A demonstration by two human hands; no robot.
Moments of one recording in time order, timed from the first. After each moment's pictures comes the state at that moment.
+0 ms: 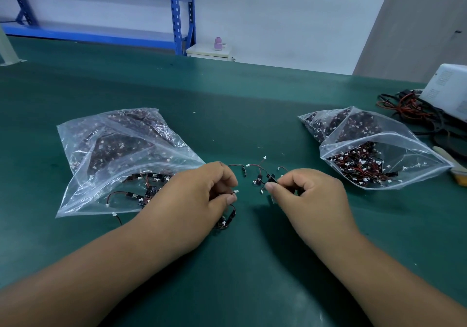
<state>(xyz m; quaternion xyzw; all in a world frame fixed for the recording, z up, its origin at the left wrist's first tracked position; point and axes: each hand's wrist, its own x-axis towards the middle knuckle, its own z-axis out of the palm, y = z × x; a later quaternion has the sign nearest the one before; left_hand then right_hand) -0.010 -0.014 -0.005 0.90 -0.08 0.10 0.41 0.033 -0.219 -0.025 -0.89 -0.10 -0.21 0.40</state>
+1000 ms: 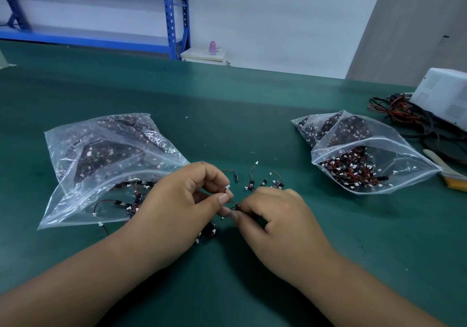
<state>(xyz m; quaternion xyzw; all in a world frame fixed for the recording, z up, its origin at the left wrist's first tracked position) -0.010 -0.020 -0.003 0.82 -0.08 0.11 0.56 0.012 -0.201 -0.021 -0.90 -0.28 -0.18 0.27</state>
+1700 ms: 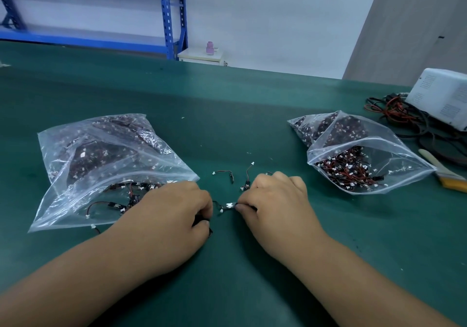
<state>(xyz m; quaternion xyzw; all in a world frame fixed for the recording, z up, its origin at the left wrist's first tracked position) -0.012 -0.007 0.000 0.98 -0.12 0.05 0.15 0.039 -0.203 -0.030 -0.95 -0.23 -0.18 0.08</state>
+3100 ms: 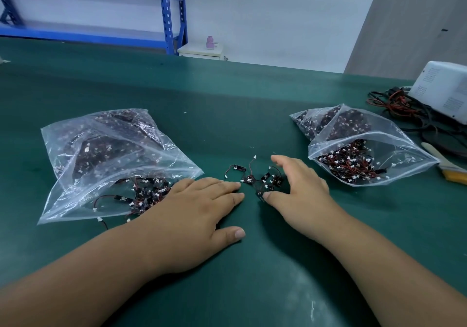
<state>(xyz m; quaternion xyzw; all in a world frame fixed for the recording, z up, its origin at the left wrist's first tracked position) -0.002 -0.014 -0.020 0.97 -0.23 0.02 0.05 0.061 -0.235 -0.029 -0.96 -0.11 -0.06 0.26</state>
